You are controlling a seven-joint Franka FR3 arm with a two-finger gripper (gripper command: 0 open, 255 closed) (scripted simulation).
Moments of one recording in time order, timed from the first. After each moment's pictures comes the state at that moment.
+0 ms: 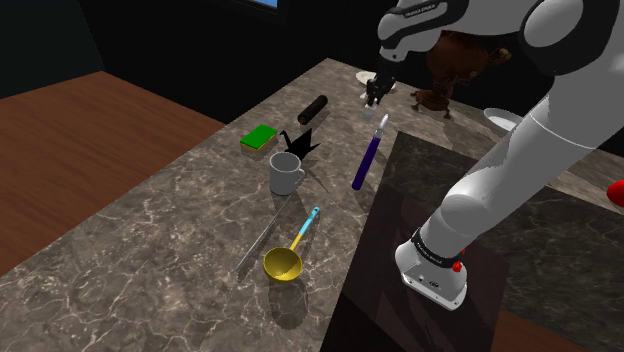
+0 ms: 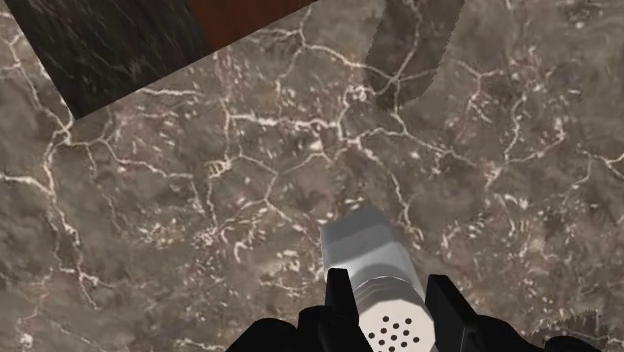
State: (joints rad) arm -0.17 -0.07 -0.41 -2.13 -0.01 2.08 -0.34
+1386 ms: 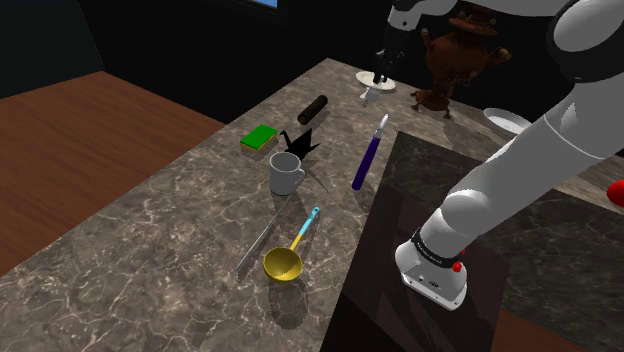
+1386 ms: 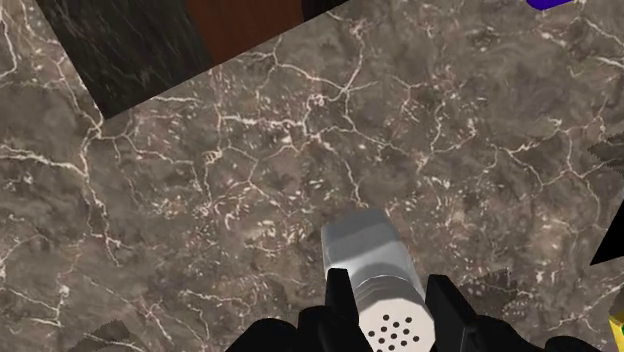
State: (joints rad) arm -0.15 -0.18 -0.37 -2.00 -0.05 1.84 -0.27
